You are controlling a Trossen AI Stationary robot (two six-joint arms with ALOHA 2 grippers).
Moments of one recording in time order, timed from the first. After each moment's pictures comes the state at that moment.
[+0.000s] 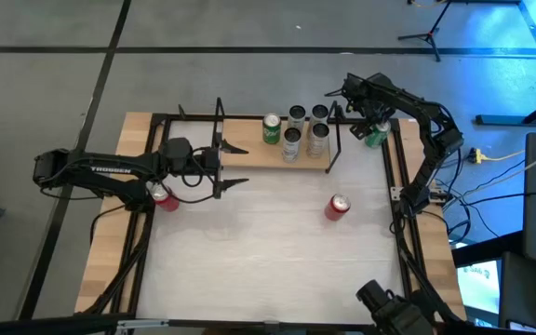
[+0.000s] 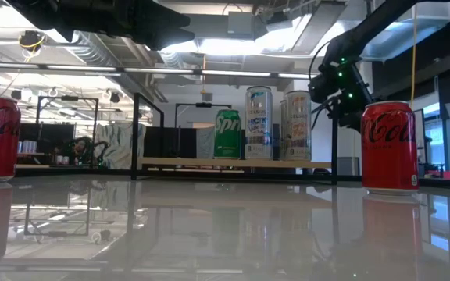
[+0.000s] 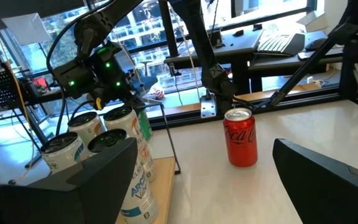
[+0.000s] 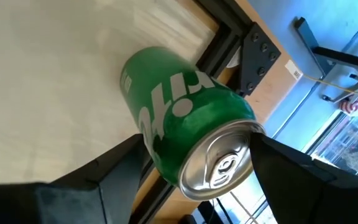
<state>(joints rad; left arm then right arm) 0.19 1.06 0.56 0.44 0.09 0.22 -0.98 1.78 1.39 -1.34 0.40 0.01</state>
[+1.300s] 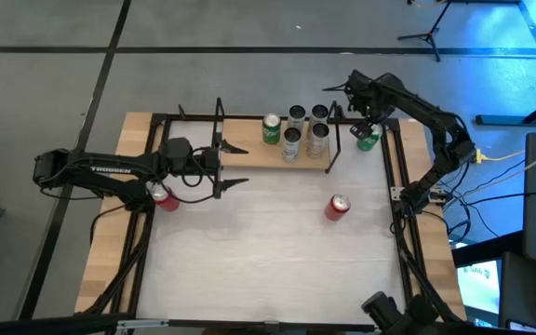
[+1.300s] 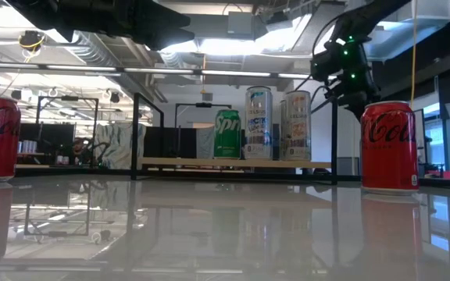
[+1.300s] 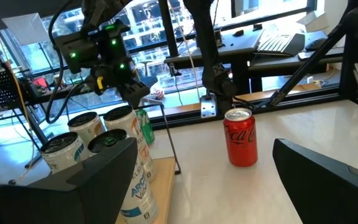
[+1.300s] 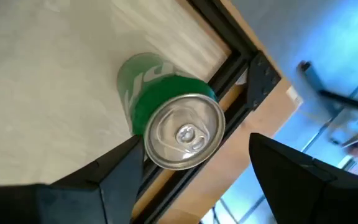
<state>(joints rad) 0.19 1.06 0.56 0.44 0.09 0.22 -0.92 1.63 1.39 -1.33 0.34 -0.10</state>
